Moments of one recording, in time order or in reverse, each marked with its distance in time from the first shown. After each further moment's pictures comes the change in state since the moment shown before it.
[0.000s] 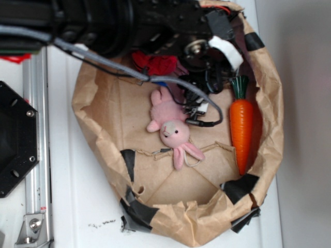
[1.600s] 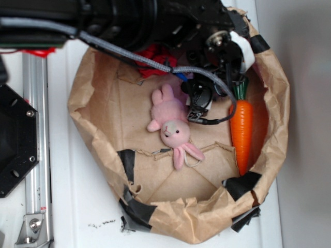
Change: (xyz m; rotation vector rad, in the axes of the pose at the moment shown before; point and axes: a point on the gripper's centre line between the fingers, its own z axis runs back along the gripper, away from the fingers) arm 0.004 -0.016 0.023 -0.116 0.030 -0.002
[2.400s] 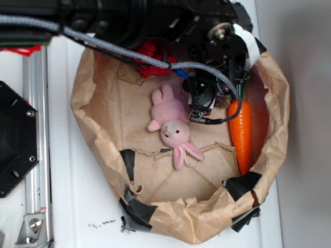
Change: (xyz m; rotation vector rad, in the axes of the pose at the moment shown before) arm 0.001 0.001 -0.005 -0.009 0.028 0.016
